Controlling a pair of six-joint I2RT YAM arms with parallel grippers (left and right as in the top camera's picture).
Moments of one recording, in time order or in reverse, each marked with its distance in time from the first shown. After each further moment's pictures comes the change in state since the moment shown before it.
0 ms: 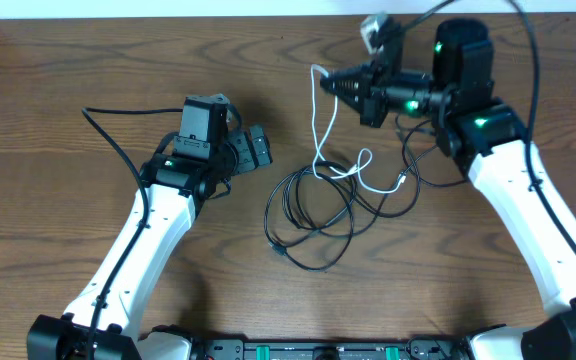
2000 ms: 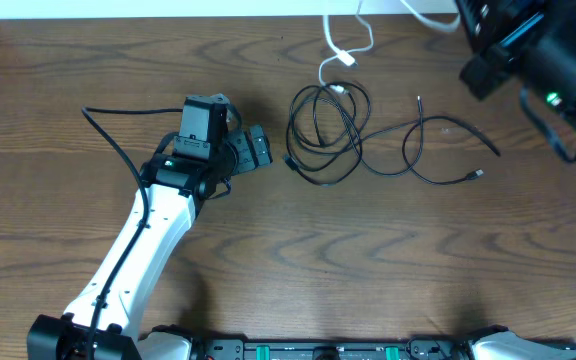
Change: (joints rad) left arm 0.000 0.000 0.000 0.000 0.000 0.000; right arm 0.016 -0.148 0.805 -0.644 0.561 -0.212
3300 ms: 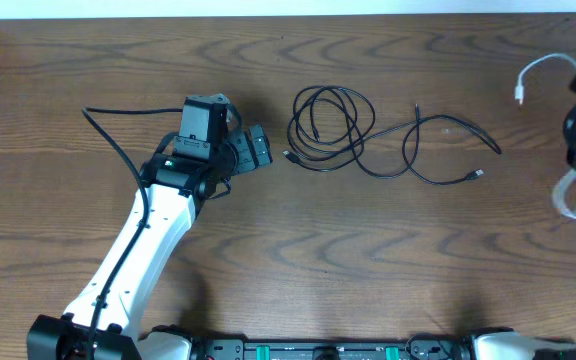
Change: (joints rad) left arm 0.000 0.000 0.000 0.000 0.000 0.000; right arm -0.189 0.051 -0.066 -0.470 1.229 0.420
